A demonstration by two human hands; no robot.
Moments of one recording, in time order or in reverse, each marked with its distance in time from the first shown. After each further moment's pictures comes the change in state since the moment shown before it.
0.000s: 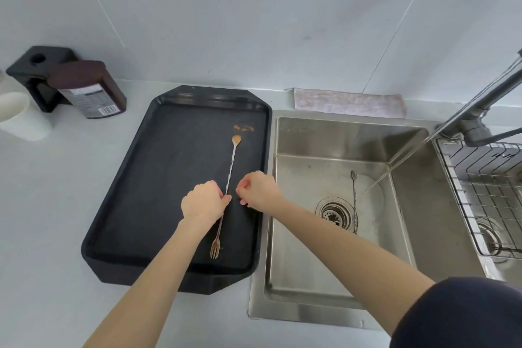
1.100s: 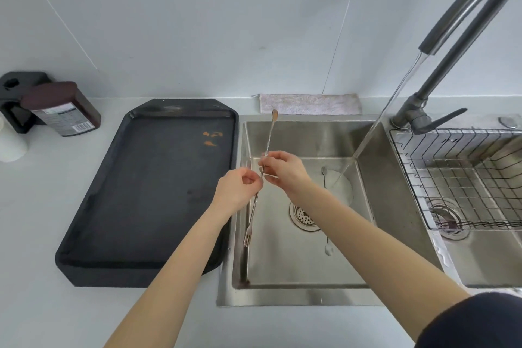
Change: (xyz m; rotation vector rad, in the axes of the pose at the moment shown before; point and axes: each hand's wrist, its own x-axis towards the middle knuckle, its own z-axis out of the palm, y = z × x) left_hand -0.063 0.096 -0.007 -0.601 -0.083 0.286; right_hand -0.051 0.045 -0.089 0.877 0.203 0.076
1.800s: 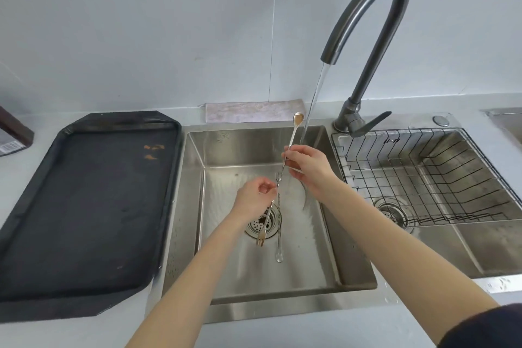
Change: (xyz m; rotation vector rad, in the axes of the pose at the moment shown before) left_hand 0.014 0.070 0.133 -0.066 -0.133 0.079; right_hand -0.007 -0.028 -0.160 0.075 0.152 -0.094
